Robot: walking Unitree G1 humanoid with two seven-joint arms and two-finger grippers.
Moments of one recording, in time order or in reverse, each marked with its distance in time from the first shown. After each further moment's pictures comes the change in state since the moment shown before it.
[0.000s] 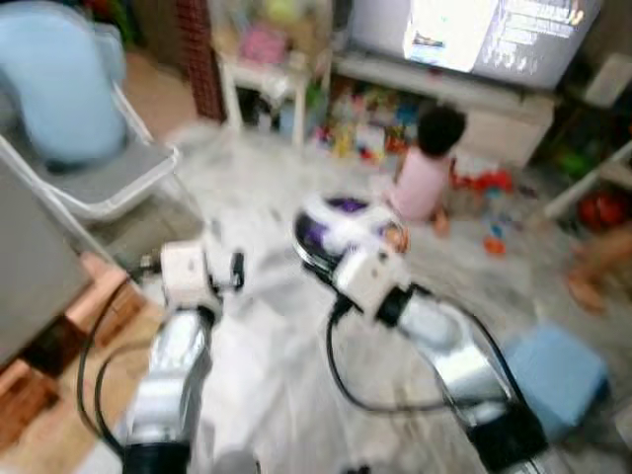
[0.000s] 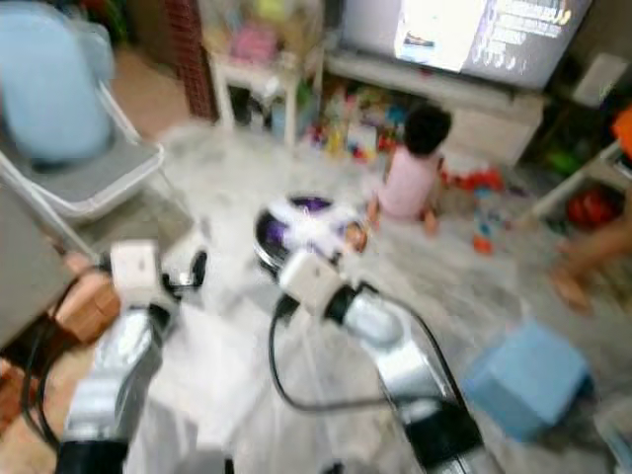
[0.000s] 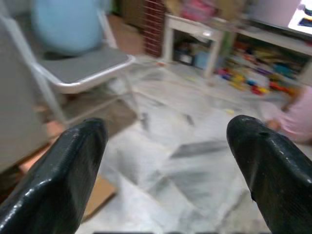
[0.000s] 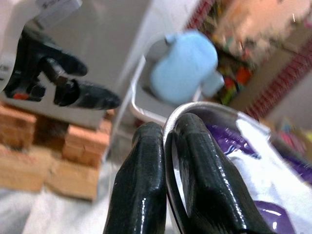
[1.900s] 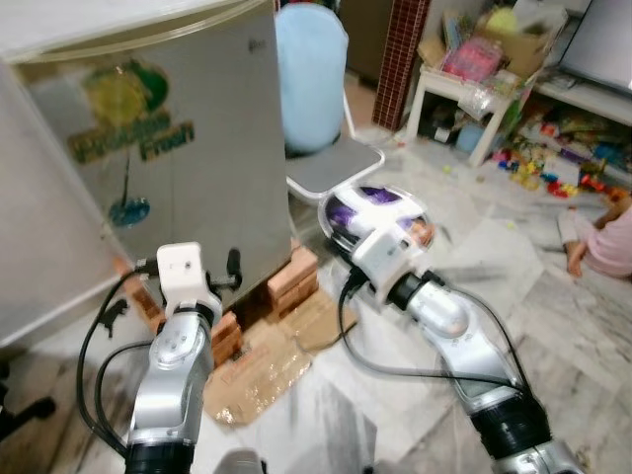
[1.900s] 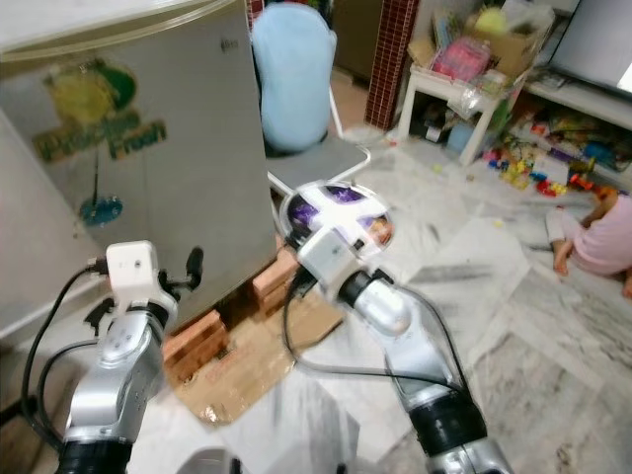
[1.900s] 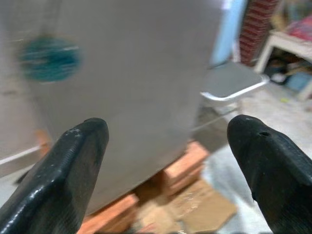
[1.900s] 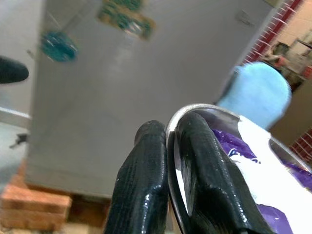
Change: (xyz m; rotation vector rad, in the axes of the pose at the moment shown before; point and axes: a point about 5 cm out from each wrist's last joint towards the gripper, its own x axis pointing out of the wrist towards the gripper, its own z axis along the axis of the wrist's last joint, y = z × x) left arm -0.002 0.002 0.006 0.018 -0.017 -0.007; right arm -0.003 -0.028 -0.014 0.082 0.086 -0.263
